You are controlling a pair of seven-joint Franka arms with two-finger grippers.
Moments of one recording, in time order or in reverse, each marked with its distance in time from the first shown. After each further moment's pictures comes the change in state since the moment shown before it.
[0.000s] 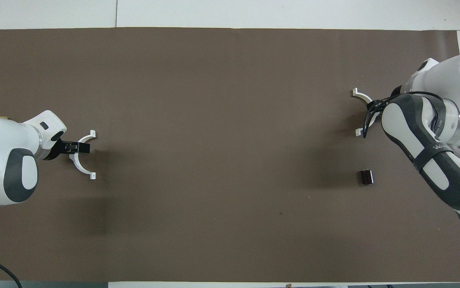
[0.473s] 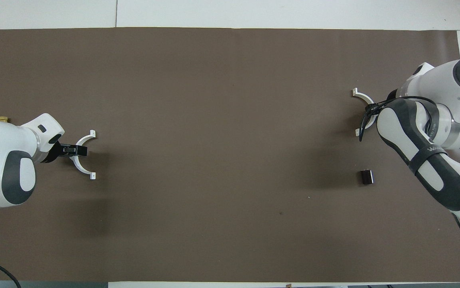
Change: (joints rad) left arm 0.014 -0.002 0.000 -0.022 0.000 0.001 0.012; right arm 0.003 0.004 0.003 -0.032 0.001 0.042 -0.001
